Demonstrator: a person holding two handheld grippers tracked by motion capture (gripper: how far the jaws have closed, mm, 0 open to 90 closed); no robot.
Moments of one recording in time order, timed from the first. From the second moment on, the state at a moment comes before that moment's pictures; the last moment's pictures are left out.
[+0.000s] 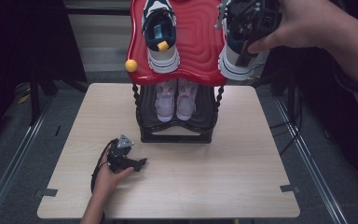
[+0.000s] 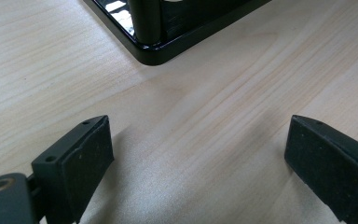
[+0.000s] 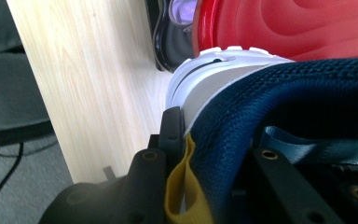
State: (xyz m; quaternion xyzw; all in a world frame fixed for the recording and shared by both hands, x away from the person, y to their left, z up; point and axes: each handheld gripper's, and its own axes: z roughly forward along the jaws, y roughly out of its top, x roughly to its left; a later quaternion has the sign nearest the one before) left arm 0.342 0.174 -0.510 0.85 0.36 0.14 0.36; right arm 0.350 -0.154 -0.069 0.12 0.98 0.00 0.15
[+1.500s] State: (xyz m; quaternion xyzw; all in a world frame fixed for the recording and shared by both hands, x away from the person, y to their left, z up) left arm 0.342 0.174 -0.510 0.85 0.36 0.15 0.36; right arm 0.412 -0.094 -0.104 0.05 0.98 0.01 0.18
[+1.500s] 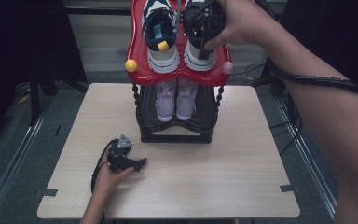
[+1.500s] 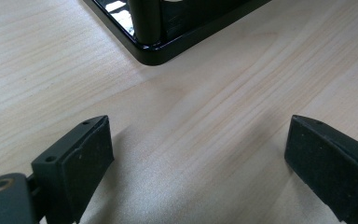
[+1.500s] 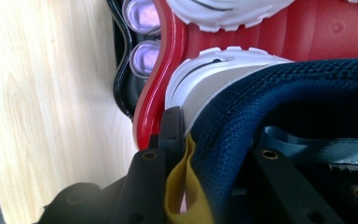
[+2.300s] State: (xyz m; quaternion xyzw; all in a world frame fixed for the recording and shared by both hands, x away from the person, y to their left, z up) left arm 0.342 0.174 -0.510 0.85 0.36 0.15 0.36; right arm 0.430 -0.087 -0.116 0.02 0.98 0.02 0.17
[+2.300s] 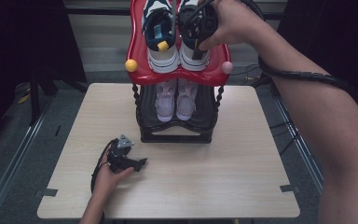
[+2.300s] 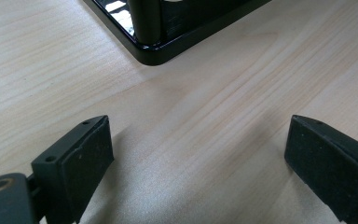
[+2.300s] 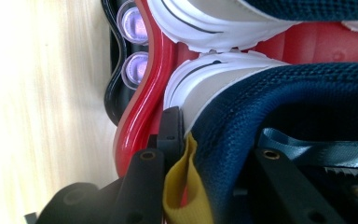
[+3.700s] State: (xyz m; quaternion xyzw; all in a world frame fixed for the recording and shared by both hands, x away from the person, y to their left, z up) left arm 0.342 0.174 -0.510 0.85 0.36 0.15 0.36; right arm 0.411 -0.126 -0.079 0.16 0.97 0.07 0.14
